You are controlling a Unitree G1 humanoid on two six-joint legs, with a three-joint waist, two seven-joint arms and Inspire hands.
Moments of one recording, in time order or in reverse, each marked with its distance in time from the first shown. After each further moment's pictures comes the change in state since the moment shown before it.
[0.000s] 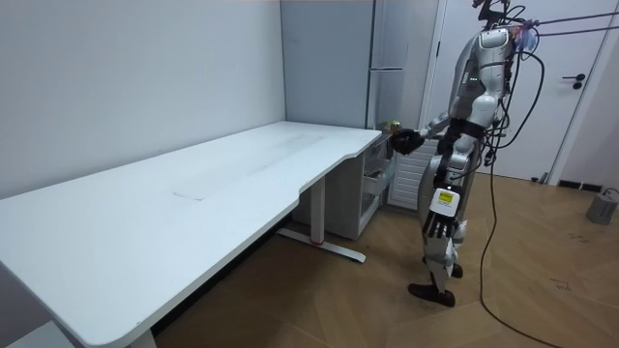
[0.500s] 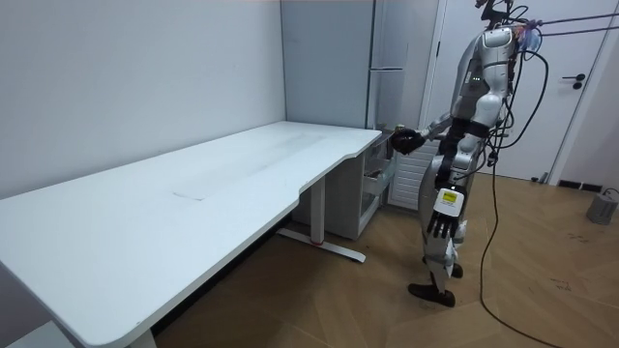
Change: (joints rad) left arm 0.018 -0.010 -0.002 -0.001 0.039 -0.005 -0.032; right arm -0.012 0.000 -0.013 0.043 0.237 -0.046 -0.036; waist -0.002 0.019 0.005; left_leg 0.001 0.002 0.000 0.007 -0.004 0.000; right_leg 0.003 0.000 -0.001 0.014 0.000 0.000
